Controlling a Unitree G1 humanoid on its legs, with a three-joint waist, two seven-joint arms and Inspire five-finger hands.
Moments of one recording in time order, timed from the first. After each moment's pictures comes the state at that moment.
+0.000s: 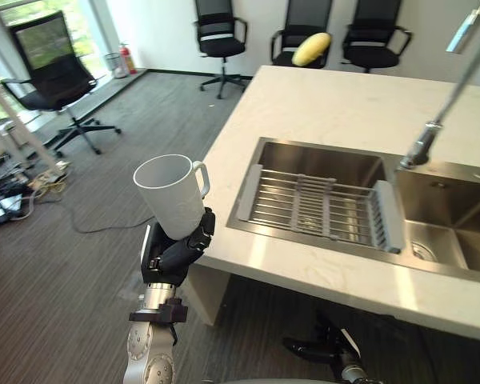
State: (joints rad) left arm 0.27 0.13 -0.15 -0.10 -0.74 -0.46 -0.23; right arm 0.30 -0.11 -0.07 0.74 0.09 -0.27 0.20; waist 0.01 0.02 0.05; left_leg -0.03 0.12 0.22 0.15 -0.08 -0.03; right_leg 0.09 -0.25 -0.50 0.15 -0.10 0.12
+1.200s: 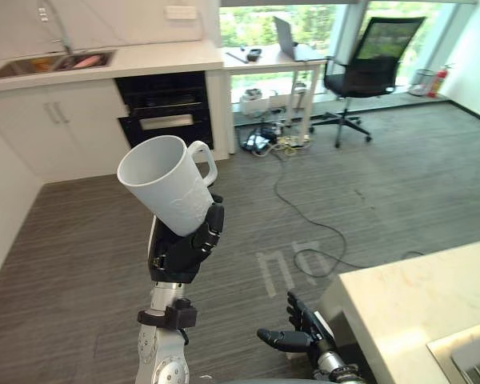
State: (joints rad) left arm 0.31 0.05 -0.21 -0.21 -0.77 -0.42 -0.37; right arm 0.32 -0.06 0.09 0.53 0.12 -0.24 0.15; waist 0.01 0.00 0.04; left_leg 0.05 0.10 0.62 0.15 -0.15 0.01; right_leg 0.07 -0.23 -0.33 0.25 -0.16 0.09
